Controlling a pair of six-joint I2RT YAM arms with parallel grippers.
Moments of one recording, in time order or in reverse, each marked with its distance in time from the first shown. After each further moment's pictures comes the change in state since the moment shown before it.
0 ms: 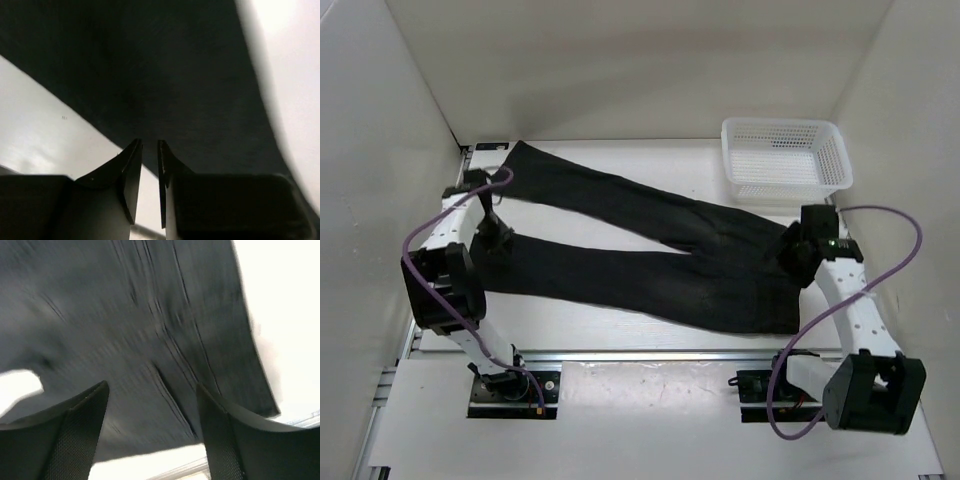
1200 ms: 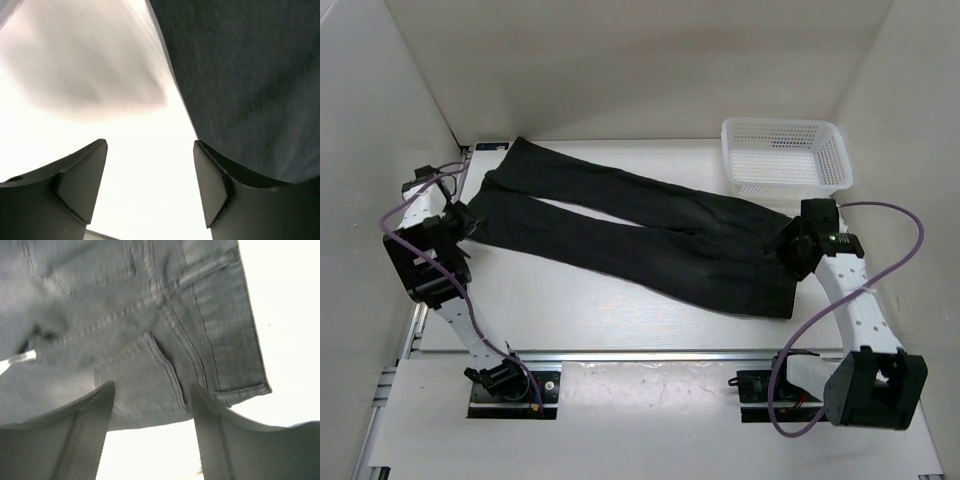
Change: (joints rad) left arm 0.249 0.272 0.241 -0.014 0.124 0.085; right arm 0.016 0.035 0.038 -0.003 -0.015 0.061
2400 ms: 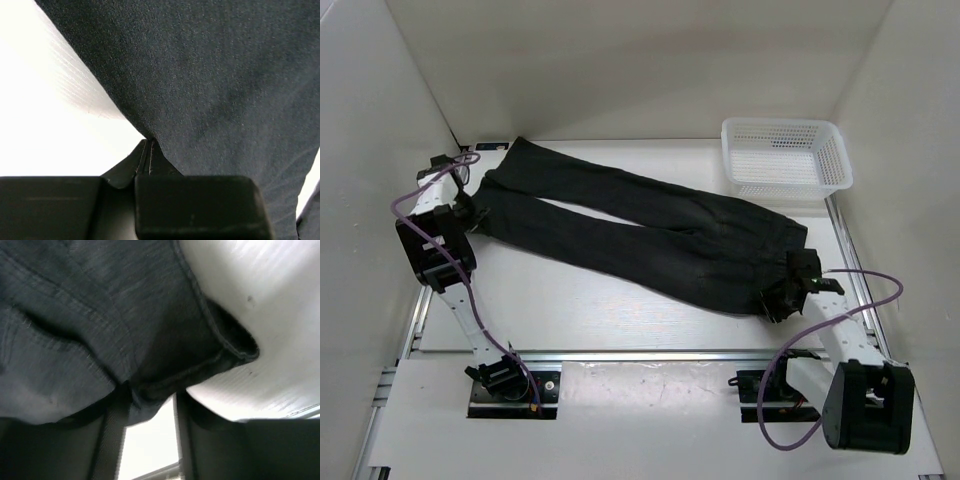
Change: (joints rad) left arm -0.043 0.180 0.173 0.006 0.013 -0.021; right arm -0.013 -0.175 -0.455 0.112 -0.147 0.316
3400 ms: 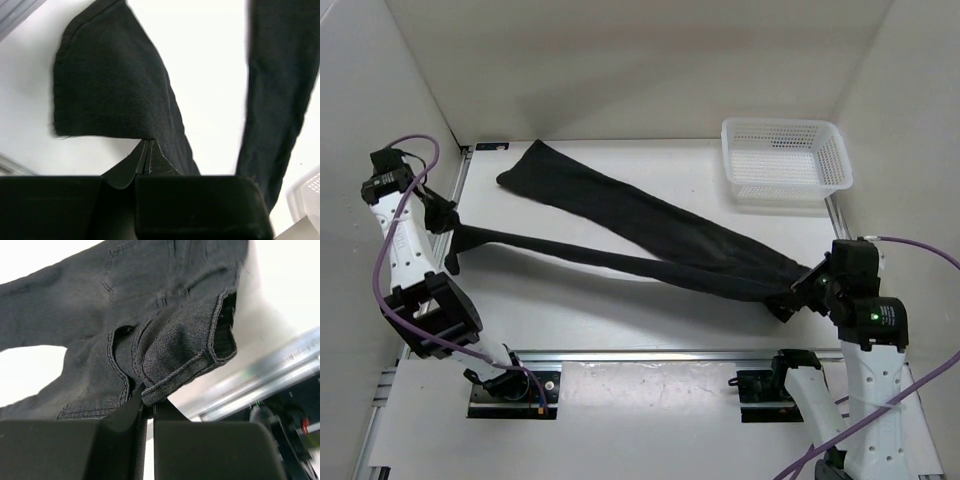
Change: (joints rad) left arm 0.113 -0.560 -0.123 -0.139 0.071 -0.004; right arm 0.016 -0.323 0.556 -0.530 0.142 -0.329
